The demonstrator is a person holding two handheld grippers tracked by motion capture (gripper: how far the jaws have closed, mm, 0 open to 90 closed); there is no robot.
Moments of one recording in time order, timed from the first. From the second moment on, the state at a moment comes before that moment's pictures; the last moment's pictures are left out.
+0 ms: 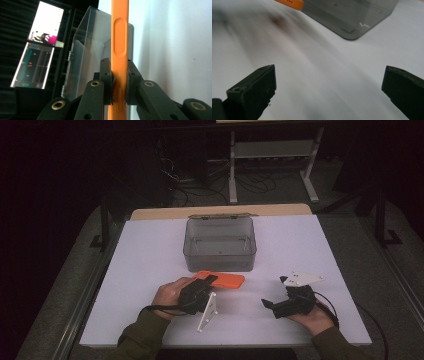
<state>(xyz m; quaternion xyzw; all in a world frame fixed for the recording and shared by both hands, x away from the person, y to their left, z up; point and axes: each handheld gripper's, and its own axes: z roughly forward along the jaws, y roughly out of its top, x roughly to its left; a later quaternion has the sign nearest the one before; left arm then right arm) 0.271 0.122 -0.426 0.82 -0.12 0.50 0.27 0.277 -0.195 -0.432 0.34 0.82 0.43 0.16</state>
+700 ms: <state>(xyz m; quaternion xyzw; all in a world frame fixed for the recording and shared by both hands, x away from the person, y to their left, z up) 0.285 0.135 -0.412 0.84 -0.03 0.42 0.34 0.277 -0.194 -0.433 0.34 0.82 0.43 0.16</state>
